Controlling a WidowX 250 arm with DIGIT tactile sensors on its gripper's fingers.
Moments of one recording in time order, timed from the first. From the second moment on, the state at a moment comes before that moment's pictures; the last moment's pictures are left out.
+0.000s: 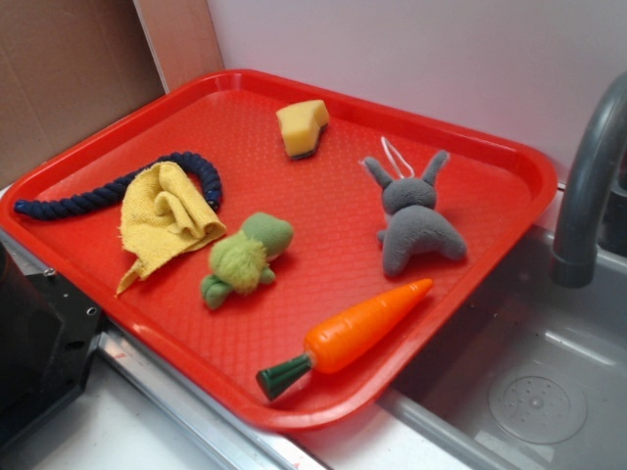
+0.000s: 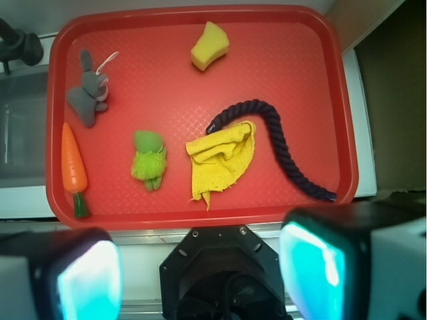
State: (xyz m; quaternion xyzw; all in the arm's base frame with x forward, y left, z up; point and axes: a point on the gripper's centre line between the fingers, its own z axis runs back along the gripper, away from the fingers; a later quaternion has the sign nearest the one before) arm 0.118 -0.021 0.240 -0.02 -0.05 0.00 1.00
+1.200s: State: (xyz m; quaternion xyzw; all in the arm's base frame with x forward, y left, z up) arm 0.163 -0.155 0.101 0.00 0.04 -0.23 0.97
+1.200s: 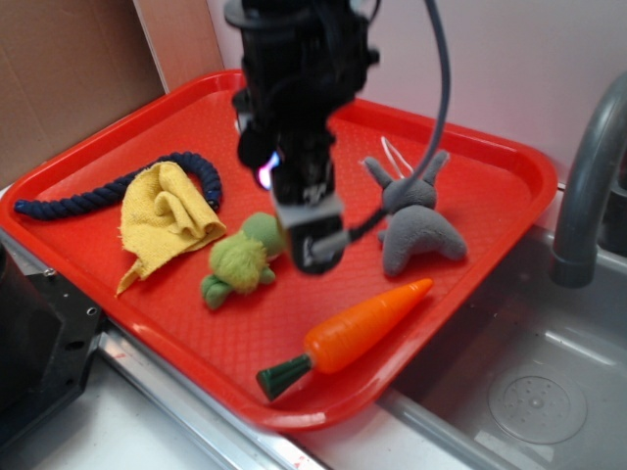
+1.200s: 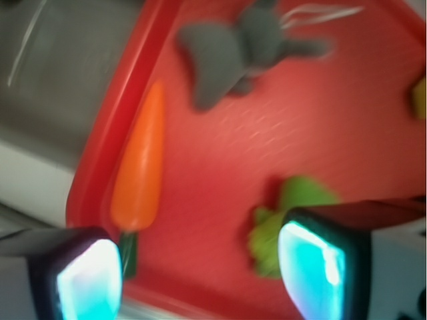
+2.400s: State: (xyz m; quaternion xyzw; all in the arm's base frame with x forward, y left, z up) arm 0.158 -0.210 0.027 -0.01 0.03 -0.17 0.99
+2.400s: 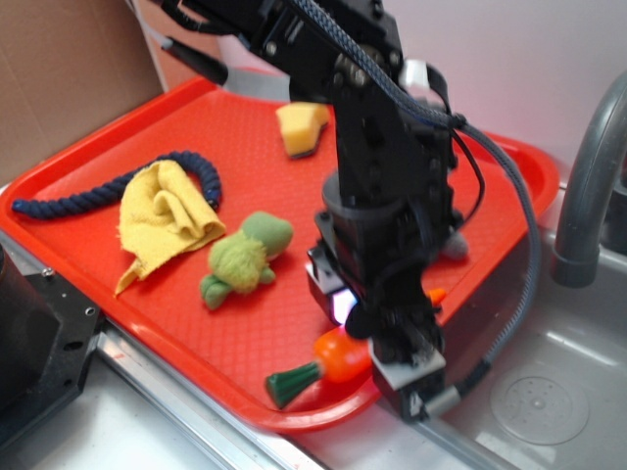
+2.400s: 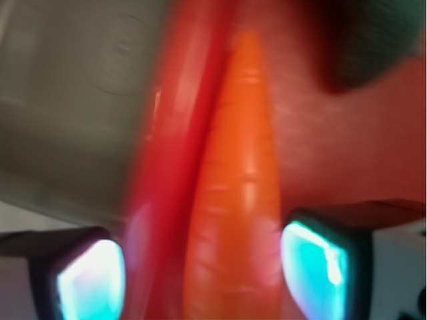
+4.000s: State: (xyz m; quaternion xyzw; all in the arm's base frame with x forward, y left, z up) arm 0.195 -0.172 0.063 -0.01 0.00 -0.37 0.93
